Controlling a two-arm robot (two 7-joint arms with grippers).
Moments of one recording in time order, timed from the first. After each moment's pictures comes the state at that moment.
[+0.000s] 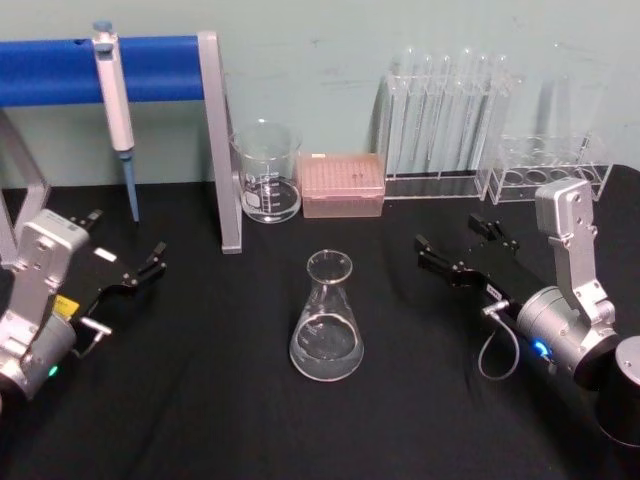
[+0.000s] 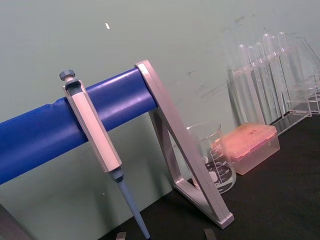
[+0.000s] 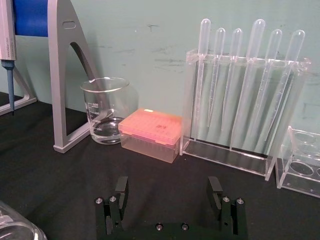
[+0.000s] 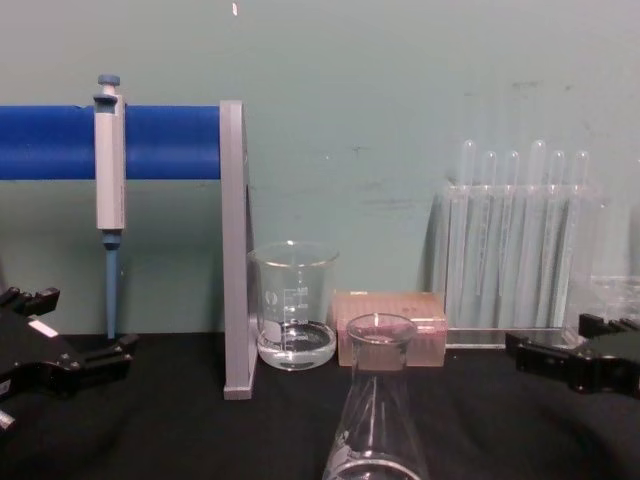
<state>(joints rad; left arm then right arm) -0.20 0.60 0.45 -1.41 -0.25 -0.12 0.03 0.22 0.34 -0.31 -1.35 0.34 -0.01 0.24</state>
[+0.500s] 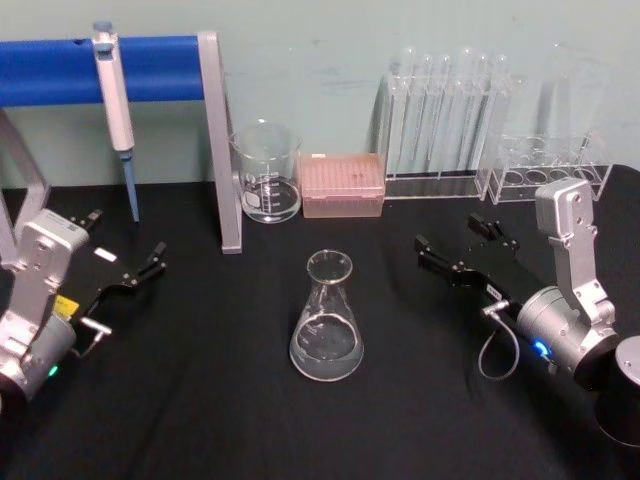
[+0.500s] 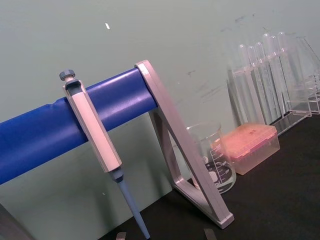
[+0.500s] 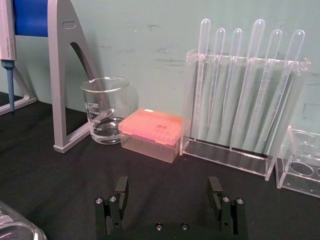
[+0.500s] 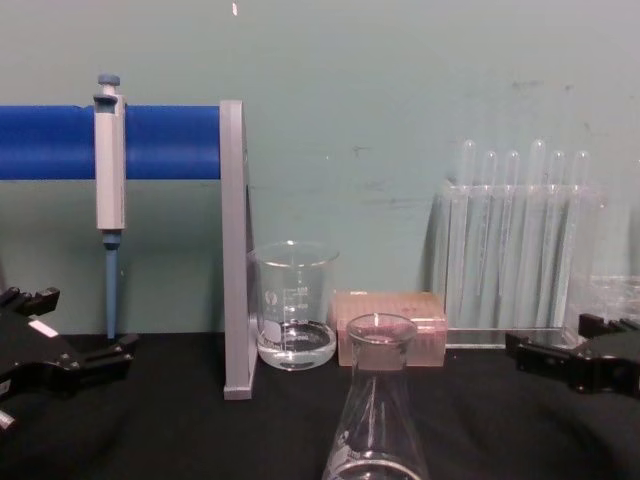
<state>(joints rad) -0.20 0.60 0.45 -1.41 -0.25 -0.12 0.03 0.22 0.34 -0.31 -1.35 0.34 -0.01 0.24</state>
